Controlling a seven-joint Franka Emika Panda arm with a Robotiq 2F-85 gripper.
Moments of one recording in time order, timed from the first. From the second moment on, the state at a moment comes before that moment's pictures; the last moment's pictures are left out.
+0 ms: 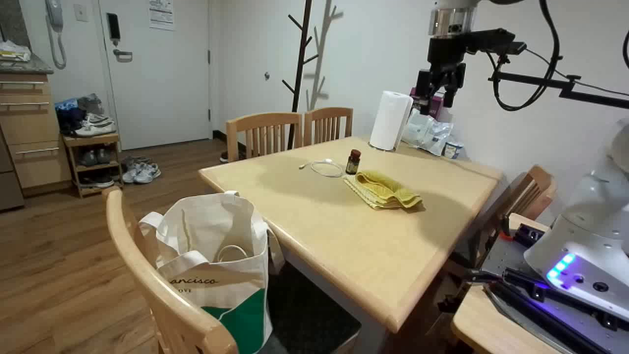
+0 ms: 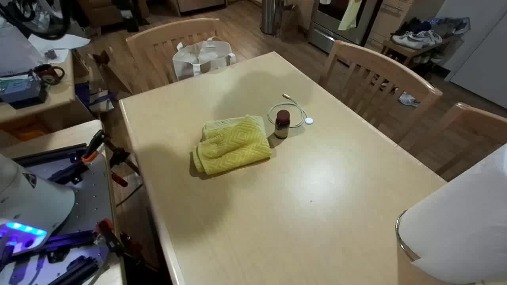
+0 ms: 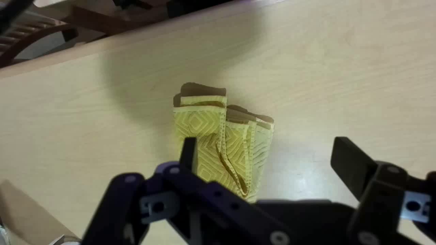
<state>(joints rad) 0.02 -0.41 0.33 -2.36 -0.03 1.81 0.55</state>
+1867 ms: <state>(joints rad) 0.14 0.28 0.21 -1.70 -0.22 1.76 0.29</state>
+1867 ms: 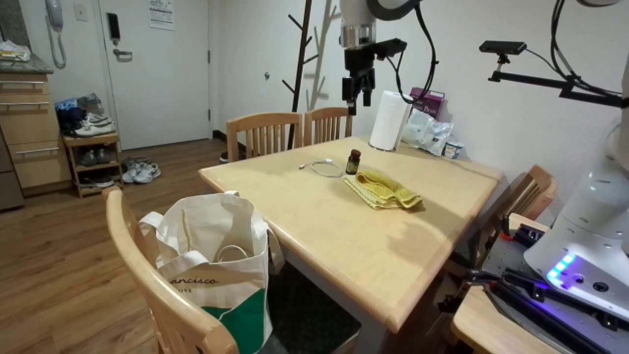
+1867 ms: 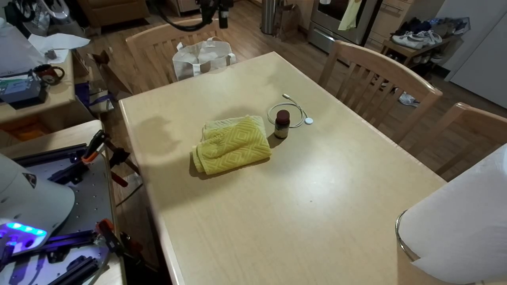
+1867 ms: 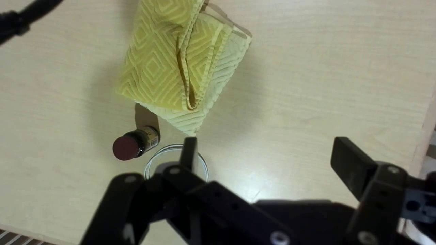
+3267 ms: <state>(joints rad) 0.11 0.63 0.11 -1.47 -0.24 1.83 -0.37</state>
